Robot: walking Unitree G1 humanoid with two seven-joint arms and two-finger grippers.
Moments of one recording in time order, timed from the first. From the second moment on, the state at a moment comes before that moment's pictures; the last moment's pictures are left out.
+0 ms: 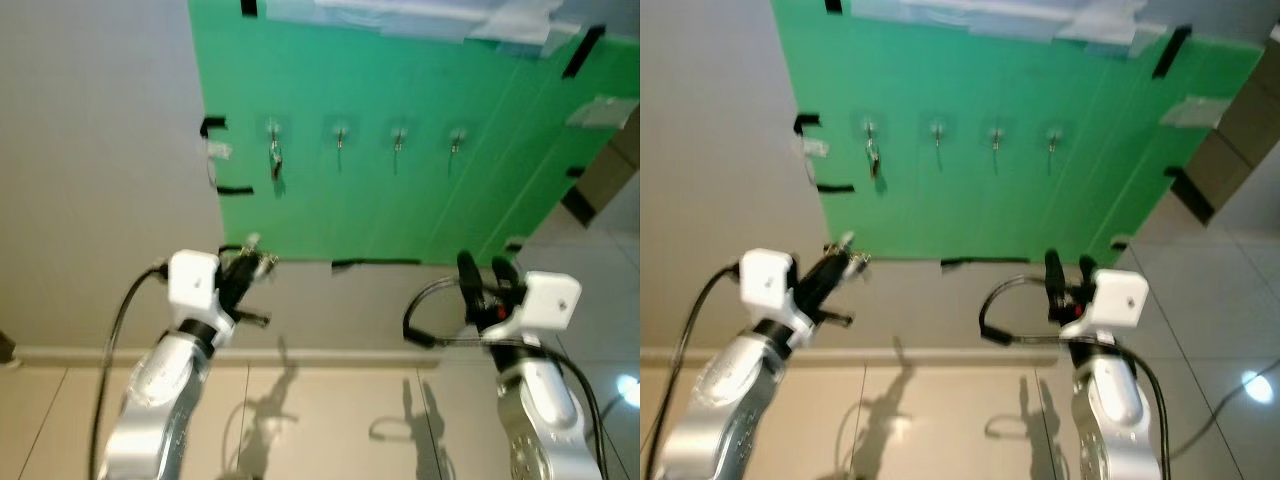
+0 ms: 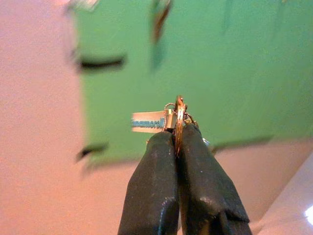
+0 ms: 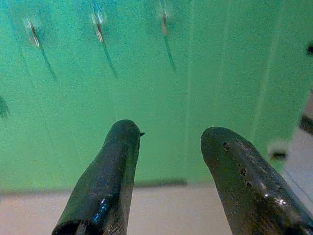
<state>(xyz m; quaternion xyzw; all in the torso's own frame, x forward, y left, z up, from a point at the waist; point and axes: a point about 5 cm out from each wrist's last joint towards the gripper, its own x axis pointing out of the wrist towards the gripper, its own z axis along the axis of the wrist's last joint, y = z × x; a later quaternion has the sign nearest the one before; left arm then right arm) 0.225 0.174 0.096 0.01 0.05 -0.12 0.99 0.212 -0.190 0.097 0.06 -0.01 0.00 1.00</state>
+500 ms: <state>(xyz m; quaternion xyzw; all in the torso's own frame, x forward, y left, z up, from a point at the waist) 0.241 0.160 0.104 0.04 0.01 -0.10 0.99 0.210 -0.189 0.053 0.09 0.02 -0.02 1.00</state>
